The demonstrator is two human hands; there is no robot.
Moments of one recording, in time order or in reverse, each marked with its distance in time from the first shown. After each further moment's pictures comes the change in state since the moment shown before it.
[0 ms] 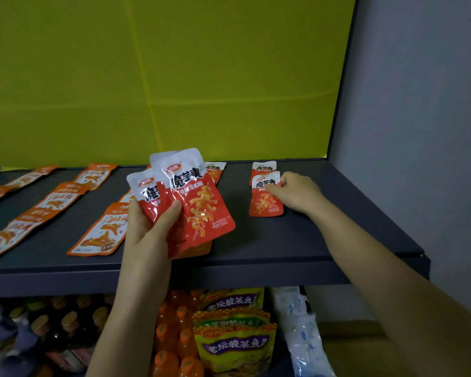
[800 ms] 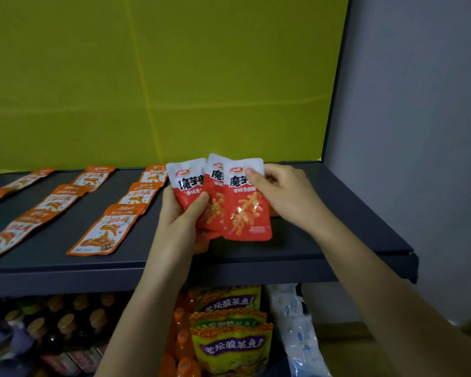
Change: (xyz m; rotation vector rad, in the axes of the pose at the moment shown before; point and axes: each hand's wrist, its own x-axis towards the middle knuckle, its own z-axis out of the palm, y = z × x) left_hand 0.008 -0.008 0.027 0.101 -0.164 -0.048; right_hand -0.065 -0.040 -0.024 0.311 0.174 -0.350
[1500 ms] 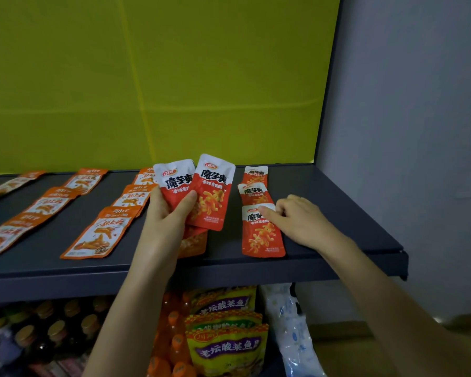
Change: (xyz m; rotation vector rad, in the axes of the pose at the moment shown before) left_hand 0.011 0.004 -0.010 0.037 0.065 -0.008; right_hand -0.016 0.056 0.004 -0.360 -0.229 0.173
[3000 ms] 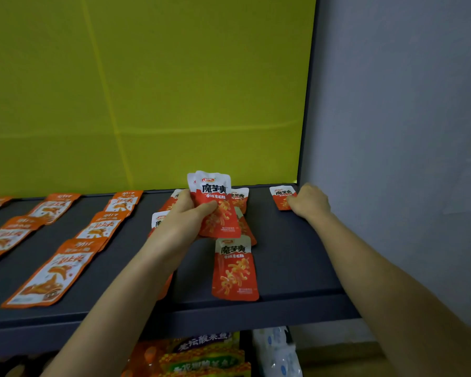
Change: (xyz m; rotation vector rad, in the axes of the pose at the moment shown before) left_hand 0.042 0.010 0.073 0.120 -0.235 -0.162; right_hand 0.109 0.090 -0.027 0.009 0.222 0.523
